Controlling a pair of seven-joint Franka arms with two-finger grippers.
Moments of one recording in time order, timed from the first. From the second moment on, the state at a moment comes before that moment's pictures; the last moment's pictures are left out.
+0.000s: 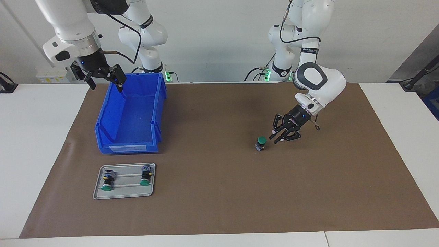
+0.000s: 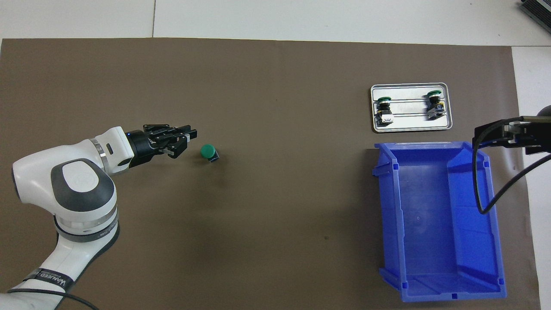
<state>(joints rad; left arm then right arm) -0.27 0.07 0.03 -2.21 -1.35 2.48 1.29 0.04 -0.04 -0.01 -1.58 -0.04 1.53 0.15</state>
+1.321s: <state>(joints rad) -0.37 0.17 0.02 -1.96 -0.20 2.29 -0.03 0.03 -0.04 -0.01 -1.59 -0.04 1.53 0.15</state>
